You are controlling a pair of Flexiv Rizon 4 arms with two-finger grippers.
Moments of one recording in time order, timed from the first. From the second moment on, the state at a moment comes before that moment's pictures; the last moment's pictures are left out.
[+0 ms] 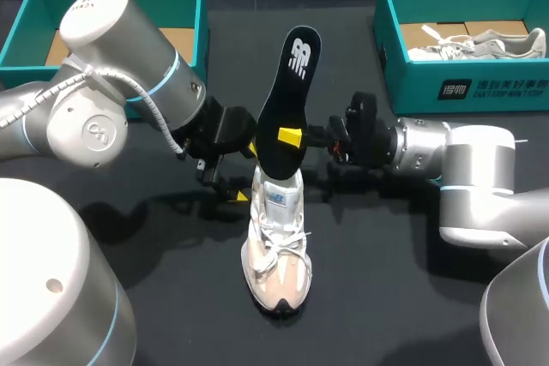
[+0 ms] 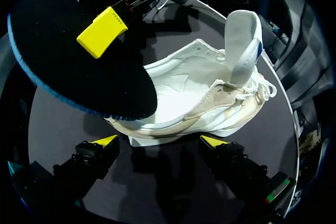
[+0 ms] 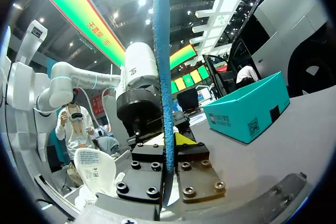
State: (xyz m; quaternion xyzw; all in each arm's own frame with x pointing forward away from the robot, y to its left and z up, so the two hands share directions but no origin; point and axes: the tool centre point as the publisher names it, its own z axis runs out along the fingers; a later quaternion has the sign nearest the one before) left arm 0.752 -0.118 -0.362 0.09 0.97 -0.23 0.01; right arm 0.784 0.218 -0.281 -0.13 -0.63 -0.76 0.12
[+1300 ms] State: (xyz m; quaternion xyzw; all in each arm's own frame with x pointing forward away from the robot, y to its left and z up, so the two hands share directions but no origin) left arm 0.752 -0.118 -0.362 0.09 0.97 -0.23 0.01; right arm 0.775 0.229 -0.296 -0.18 -0.61 -0.76 0.10
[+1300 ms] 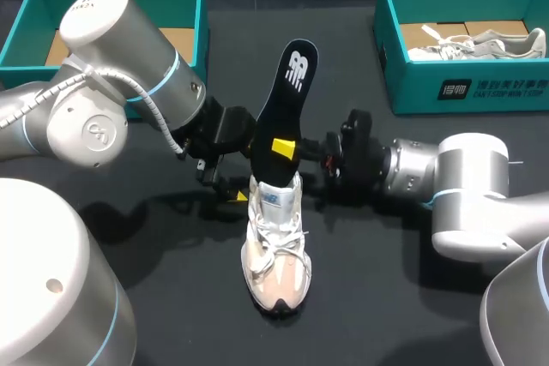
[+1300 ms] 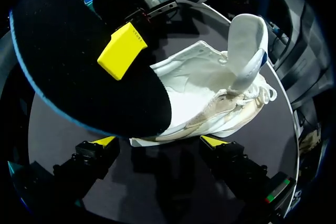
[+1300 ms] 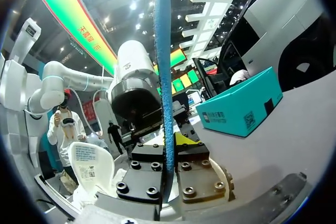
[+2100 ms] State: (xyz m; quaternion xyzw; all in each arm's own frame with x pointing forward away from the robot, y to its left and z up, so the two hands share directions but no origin) left arm 0.752 -0.118 -0.362 0.09 0.97 -0.23 0.01; right arm 0.783 0.226 -0.275 -0.18 -0.63 -0.75 0.08
